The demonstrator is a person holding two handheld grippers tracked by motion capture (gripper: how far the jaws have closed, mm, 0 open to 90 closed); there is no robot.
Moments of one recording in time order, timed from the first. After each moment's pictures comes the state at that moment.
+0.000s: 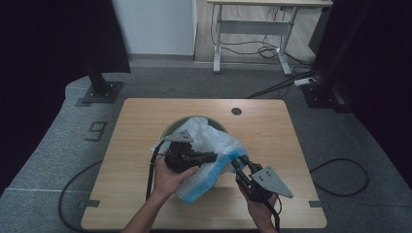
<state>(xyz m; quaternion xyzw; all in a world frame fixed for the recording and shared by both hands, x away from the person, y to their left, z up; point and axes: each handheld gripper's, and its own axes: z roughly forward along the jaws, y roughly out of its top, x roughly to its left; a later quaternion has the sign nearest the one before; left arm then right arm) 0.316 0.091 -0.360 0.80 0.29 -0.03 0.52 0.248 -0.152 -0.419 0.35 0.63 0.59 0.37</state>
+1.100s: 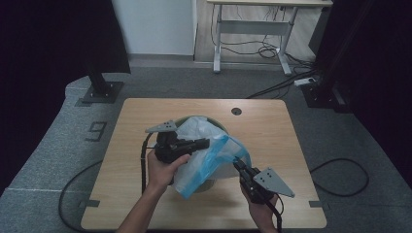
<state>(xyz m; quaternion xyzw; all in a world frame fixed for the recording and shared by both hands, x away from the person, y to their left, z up) 0.331 0.124 -0.345 0.73 0.31 -0.03 0.61 0.248 -0.159 -0.430 0.34 0.64 0.60 0.34</state>
